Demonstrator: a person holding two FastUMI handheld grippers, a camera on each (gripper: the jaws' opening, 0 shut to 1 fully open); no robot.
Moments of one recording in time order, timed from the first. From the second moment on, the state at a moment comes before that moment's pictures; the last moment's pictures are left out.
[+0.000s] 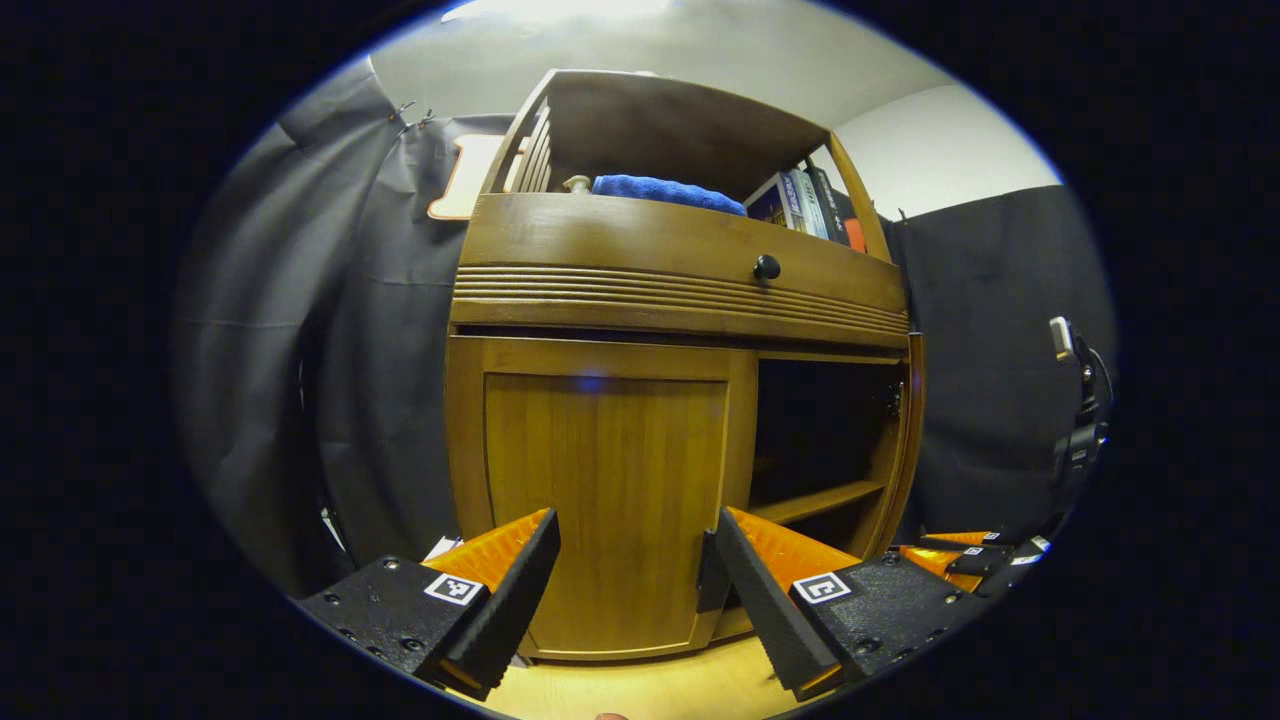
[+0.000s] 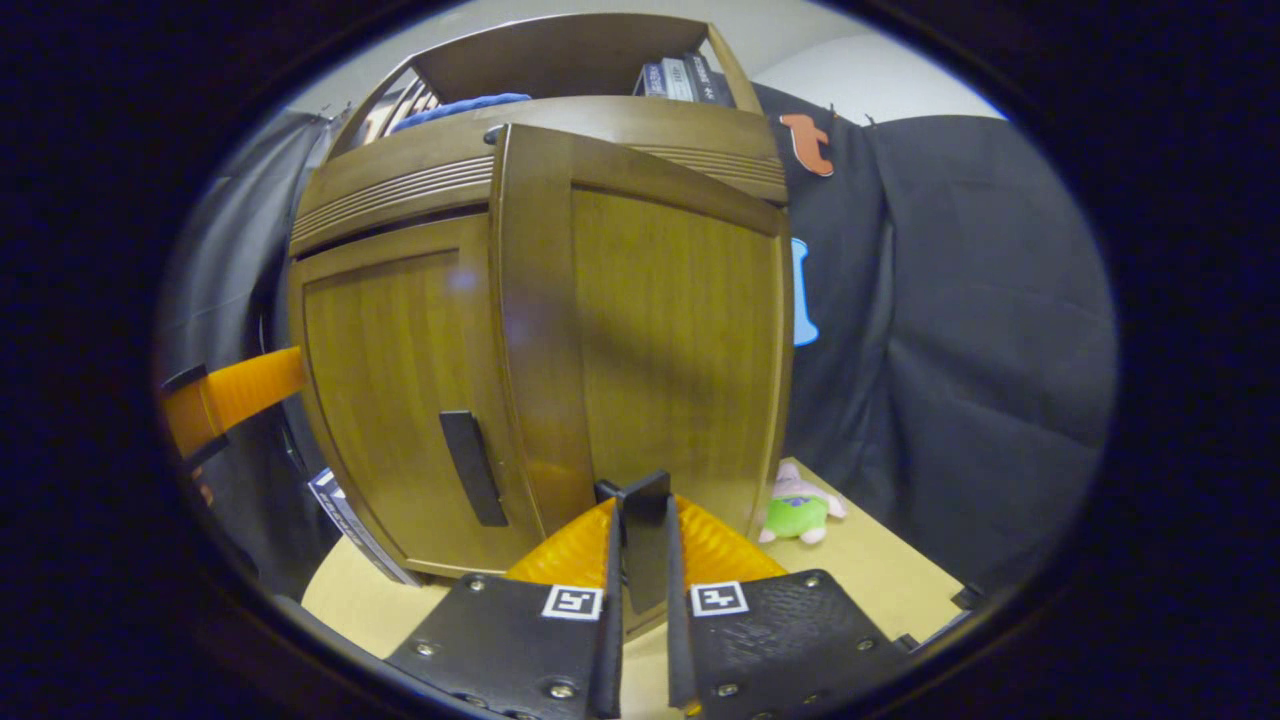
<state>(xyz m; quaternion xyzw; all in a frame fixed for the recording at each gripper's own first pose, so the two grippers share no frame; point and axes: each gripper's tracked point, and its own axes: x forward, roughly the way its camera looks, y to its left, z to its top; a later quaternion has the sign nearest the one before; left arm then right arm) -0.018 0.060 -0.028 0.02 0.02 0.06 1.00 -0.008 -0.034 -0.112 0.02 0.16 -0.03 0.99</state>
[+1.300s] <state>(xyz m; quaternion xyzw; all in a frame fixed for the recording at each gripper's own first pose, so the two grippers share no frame) -0.015 0.013 -0.040 0.02 0.03 0.01 1.00 -0.062 -0.147 -0.089 0.05 0.14 -0.16 0.98</state>
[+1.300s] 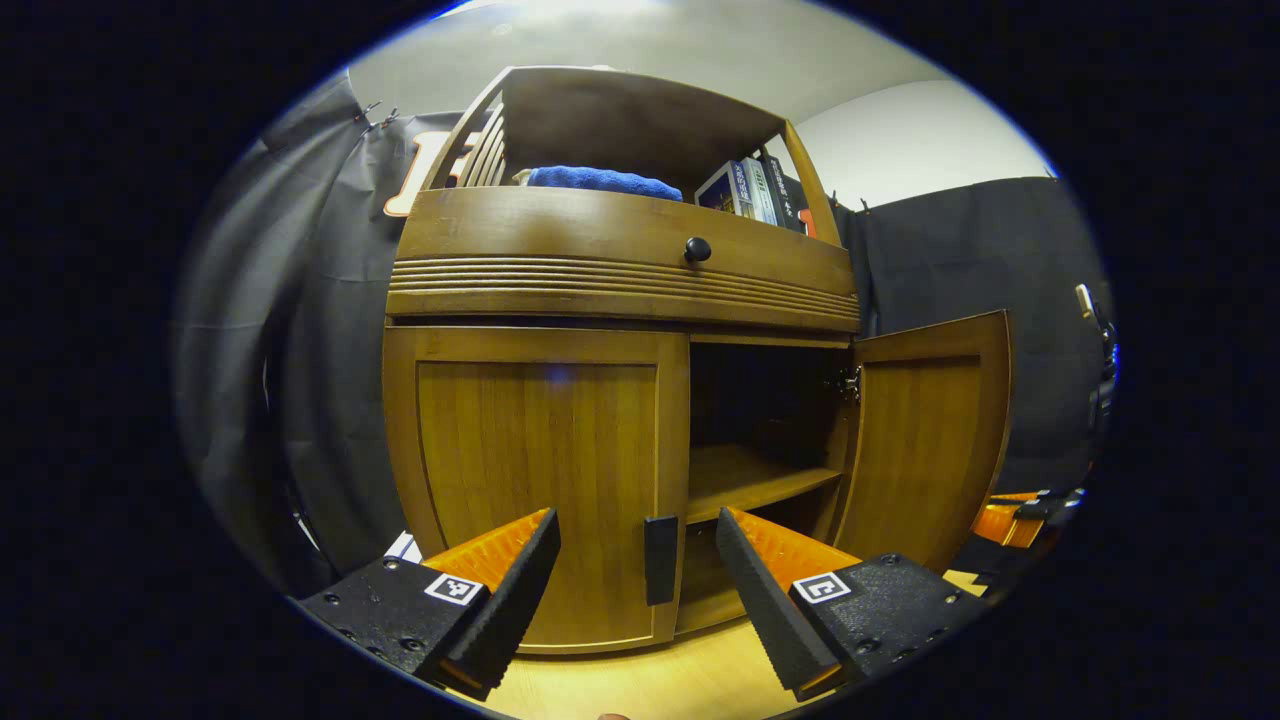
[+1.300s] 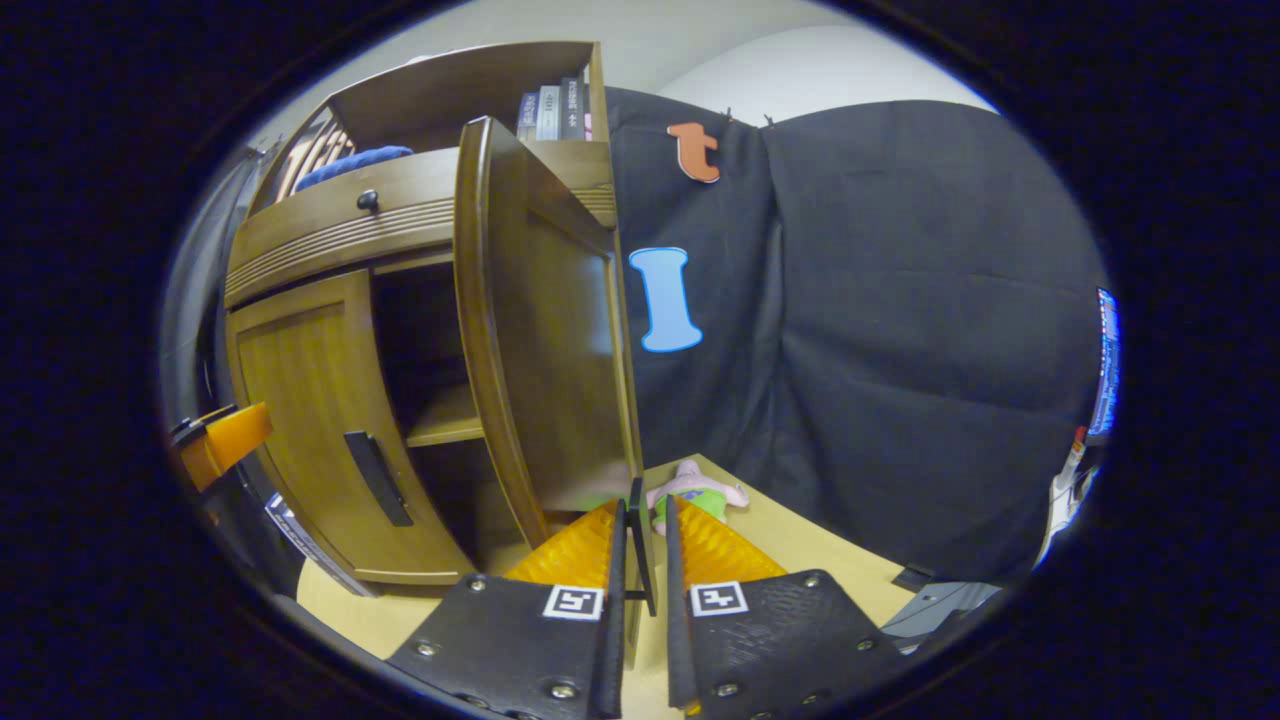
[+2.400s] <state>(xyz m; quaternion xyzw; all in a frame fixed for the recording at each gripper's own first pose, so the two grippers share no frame) 0.052 0.009 -0.094 0.03 0.09 0.02 1.00 -0.085 -0.246 -0.078 0.00 0.12 -0.23 0.96</state>
